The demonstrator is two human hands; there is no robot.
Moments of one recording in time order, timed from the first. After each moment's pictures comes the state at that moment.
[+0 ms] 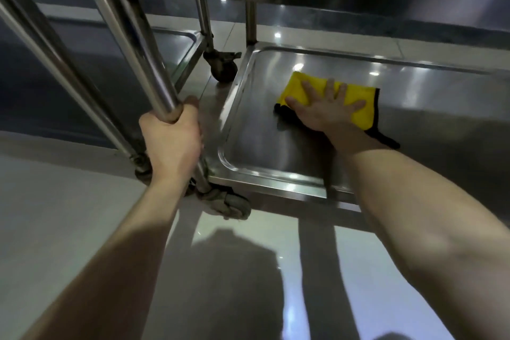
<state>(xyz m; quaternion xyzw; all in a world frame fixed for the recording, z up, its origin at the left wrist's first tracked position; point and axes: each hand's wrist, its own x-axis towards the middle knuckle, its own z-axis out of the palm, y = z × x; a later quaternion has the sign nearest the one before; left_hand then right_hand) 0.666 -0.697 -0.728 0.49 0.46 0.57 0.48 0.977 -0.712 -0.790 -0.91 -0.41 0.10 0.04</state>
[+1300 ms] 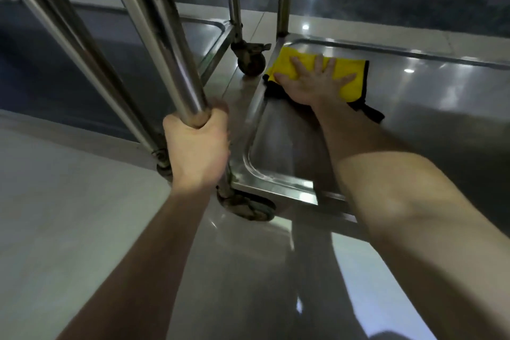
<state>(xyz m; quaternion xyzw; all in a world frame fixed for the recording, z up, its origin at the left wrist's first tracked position) 0.662 -0.711 -0.722 0.50 0.47 0.55 0.48 0.940 -0.602 -0.788 -0.88 -0.47 0.11 0.05</state>
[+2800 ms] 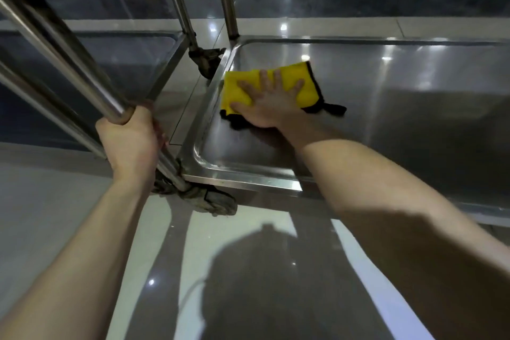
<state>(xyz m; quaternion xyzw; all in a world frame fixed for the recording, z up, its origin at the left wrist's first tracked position) 0.663 -0.691 -0.738 0.49 0.47 0.59 0.44 0.931 -0.686 -0.788 -0.81 -0.58 0.12 0.03</state>
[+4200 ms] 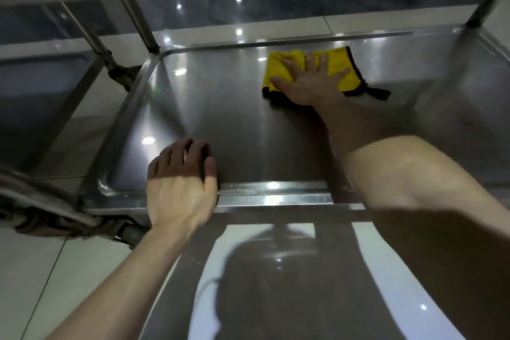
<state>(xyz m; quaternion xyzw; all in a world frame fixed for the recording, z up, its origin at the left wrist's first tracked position) 0.813 -0.795 -0.804 0.88 0.43 0.18 0.01 1.173 -0.798 -0.785 -0.90 -0.41 0.10 0.07</state>
